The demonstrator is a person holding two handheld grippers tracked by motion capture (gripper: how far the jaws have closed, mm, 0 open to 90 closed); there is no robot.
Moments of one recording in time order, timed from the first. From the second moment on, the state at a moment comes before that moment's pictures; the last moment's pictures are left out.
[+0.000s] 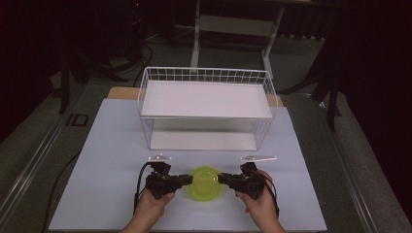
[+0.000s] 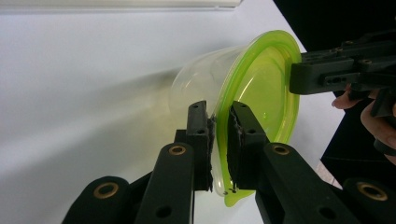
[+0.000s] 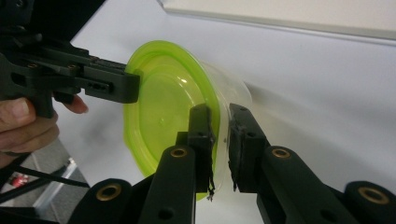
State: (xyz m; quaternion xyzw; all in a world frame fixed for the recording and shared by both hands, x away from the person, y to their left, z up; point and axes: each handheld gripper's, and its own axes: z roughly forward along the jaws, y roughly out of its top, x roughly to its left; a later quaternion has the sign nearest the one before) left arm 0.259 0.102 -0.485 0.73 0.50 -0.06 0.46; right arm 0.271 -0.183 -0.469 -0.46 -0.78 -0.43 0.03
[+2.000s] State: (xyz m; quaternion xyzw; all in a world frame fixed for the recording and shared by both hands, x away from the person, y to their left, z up) left arm 0.379 0.114 -0.295 0.72 0.45 -0.02 0.52; right arm 0.359 -0.168 -0.289 -0.47 -0.72 -0.50 -0.11
